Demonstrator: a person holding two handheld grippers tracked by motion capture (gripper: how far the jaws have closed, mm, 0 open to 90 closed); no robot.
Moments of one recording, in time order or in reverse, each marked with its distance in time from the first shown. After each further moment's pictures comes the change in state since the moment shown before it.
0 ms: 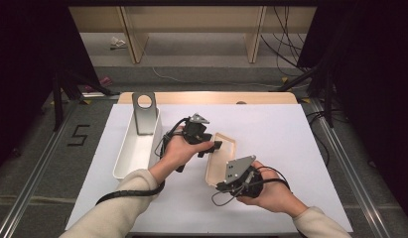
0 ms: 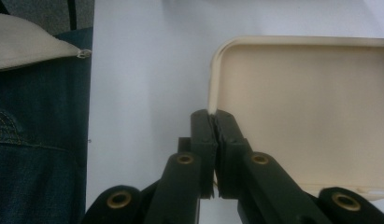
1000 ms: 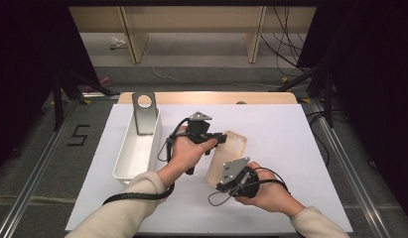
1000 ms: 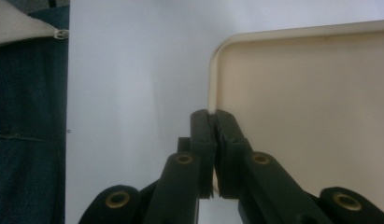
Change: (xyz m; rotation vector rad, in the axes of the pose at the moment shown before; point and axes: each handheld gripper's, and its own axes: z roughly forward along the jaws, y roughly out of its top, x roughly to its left) left arm -0.028 0.011 -0.012 -0.154 -0.056 -0.072; right arm -0.003 -0.004 0.014 0.061 -0.030 0.014
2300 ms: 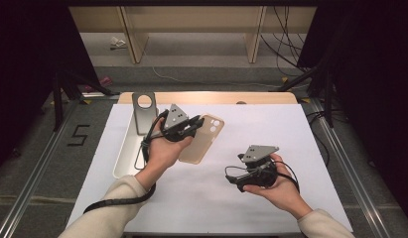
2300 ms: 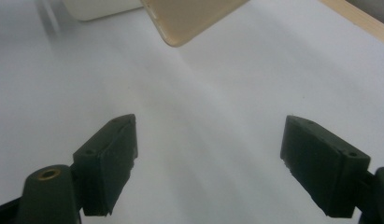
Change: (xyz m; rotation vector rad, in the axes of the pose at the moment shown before) left arm 0.030 -0.001 -0.056 -0.232 0.209 0.300; right arm -0.029 -0.036 -0.019 -0.196 -0.223 0.304
